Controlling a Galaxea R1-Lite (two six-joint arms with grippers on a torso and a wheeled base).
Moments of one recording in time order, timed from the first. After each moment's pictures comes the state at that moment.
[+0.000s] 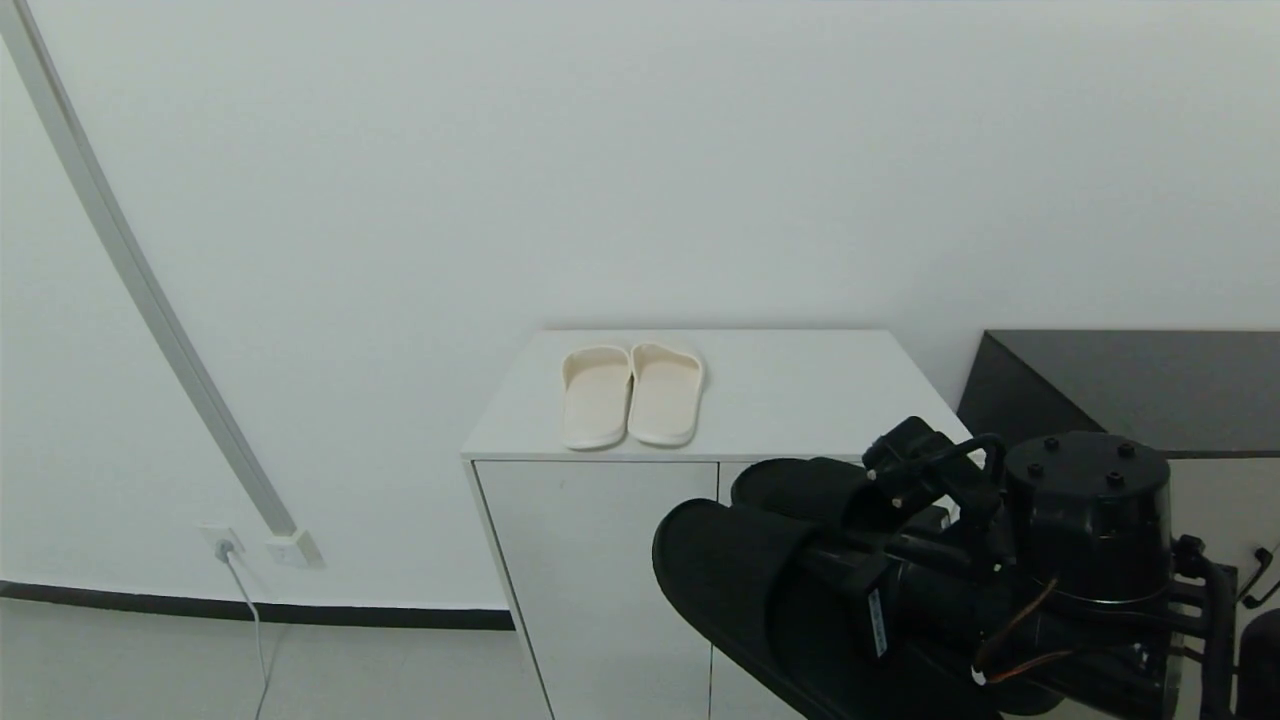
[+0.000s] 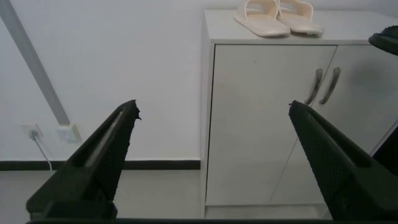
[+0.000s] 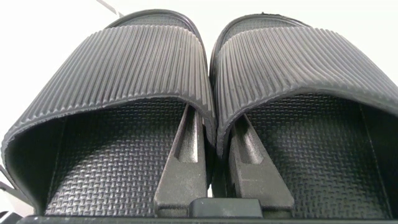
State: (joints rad) left arm 0.00 0.00 0.00 0.00 0.01 -0.01; right arm 0.79 1.64 -0.58 -0.73 -0.05 0.06
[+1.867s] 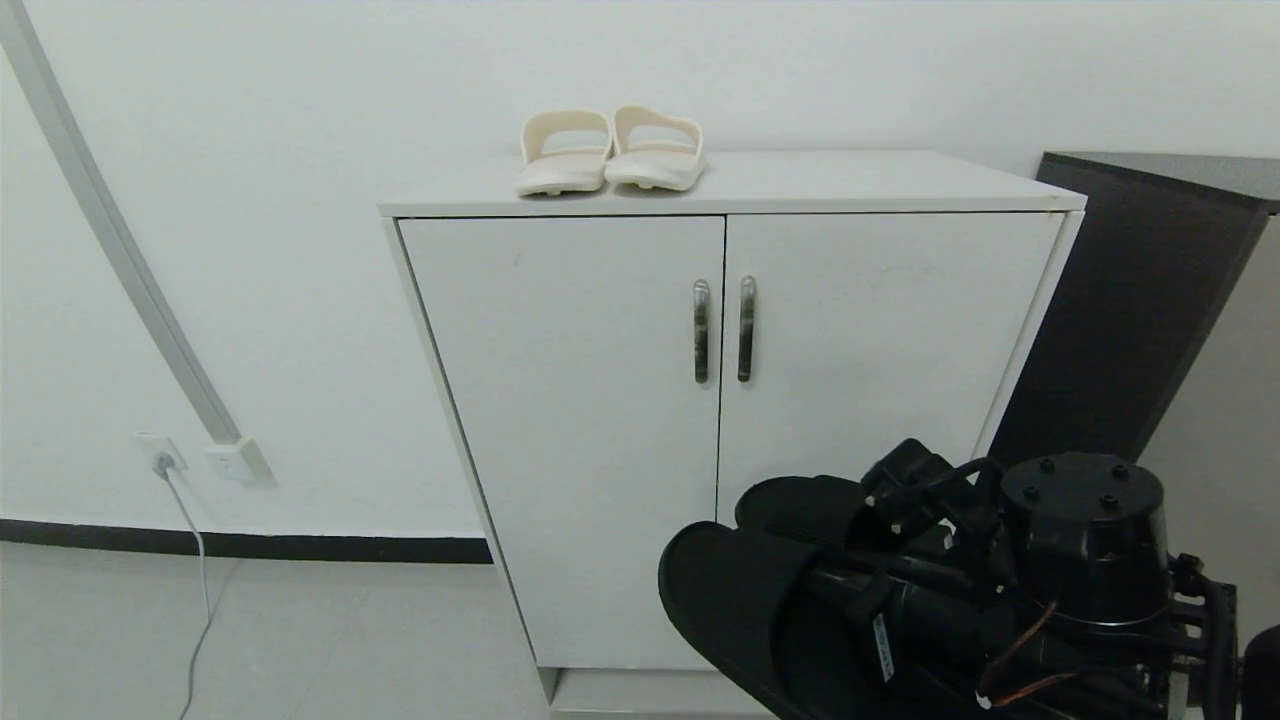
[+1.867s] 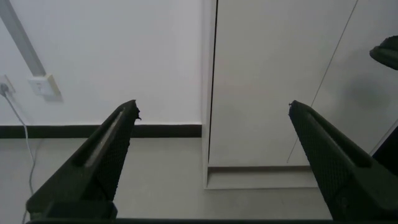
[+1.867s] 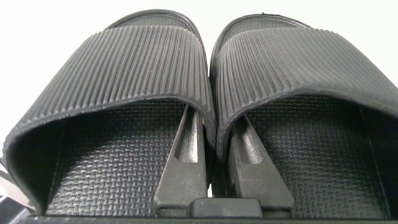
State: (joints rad) left arm 0.00 0.00 0.00 0.00 0.01 0.00; right arm 0.80 1.64 -0.54 -0.74 -0.05 0.05
